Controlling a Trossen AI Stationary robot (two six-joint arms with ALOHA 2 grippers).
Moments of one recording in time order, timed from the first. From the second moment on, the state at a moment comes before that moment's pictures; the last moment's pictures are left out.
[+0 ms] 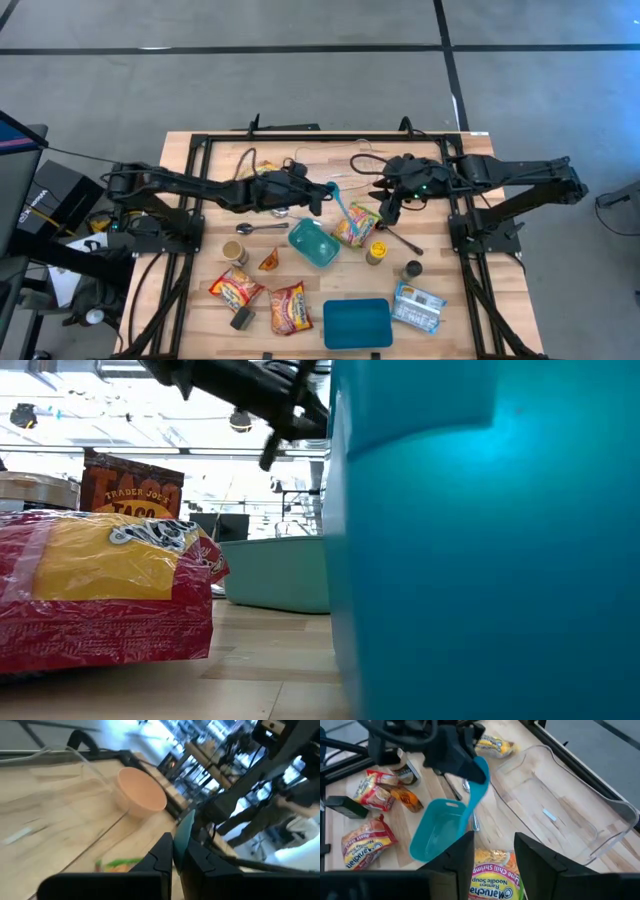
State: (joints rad) left arm 0.04 1.50 0.92 0.31 -0.30 -0.74; right arm 0.08 1.21 1.30 -0.83 0.32 0.45
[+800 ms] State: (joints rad) left arm -0.03 1.31 0.92 -0.25 -0.42 -0.69; right arm 0.08 1.29 1.30 -0.83 0.32 0.44
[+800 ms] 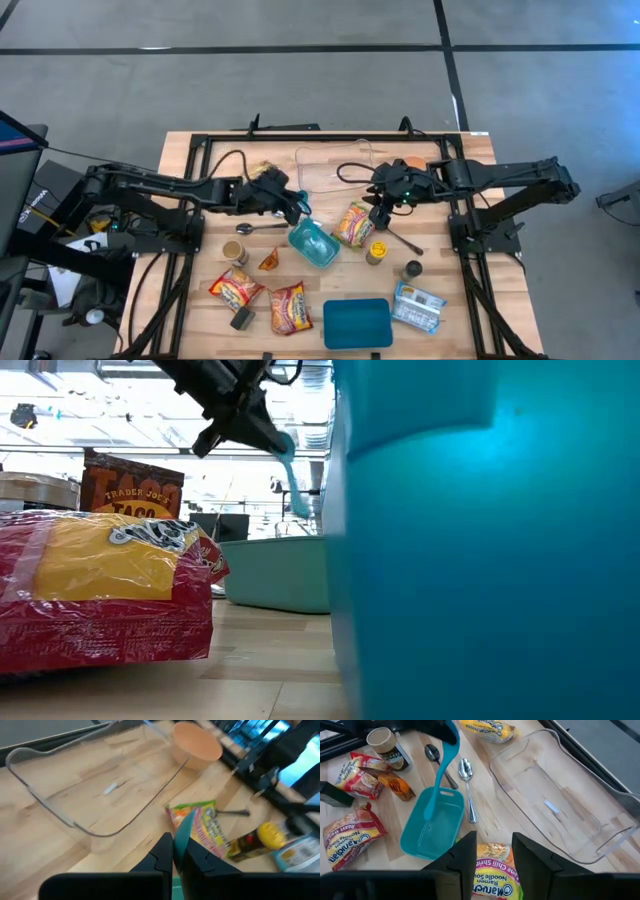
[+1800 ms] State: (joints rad) left arm -0.07 1.44 0.70 0.13 -0.39 -0.96; right arm 0.10 1.29 1.30 -0.85 0.32 0.44
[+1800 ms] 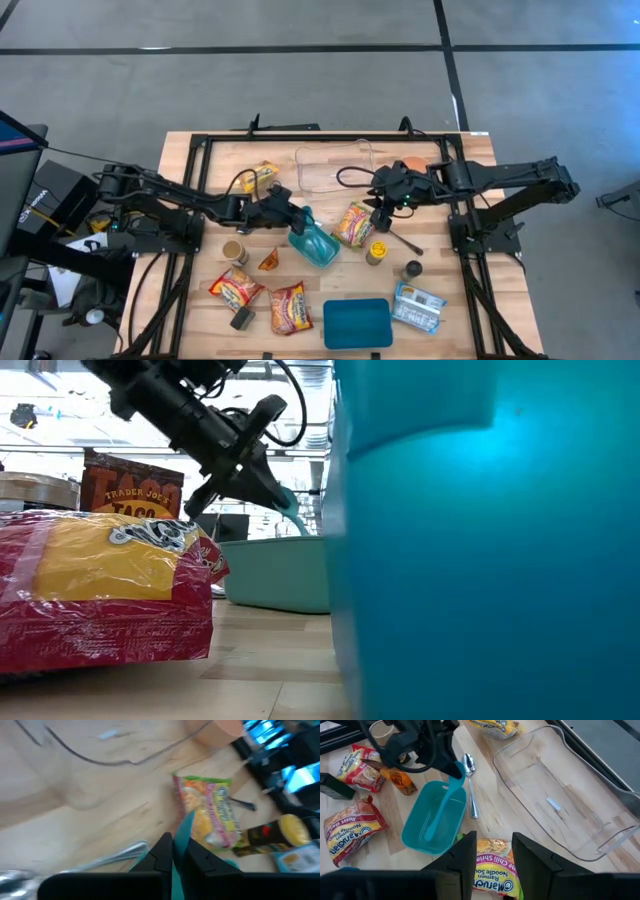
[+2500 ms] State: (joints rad) left arm -0.09 1.45 0.67 0.13 -0.39 -0.97; right arm 0.10 1.29 1.30 -0.84 0.32 0.43
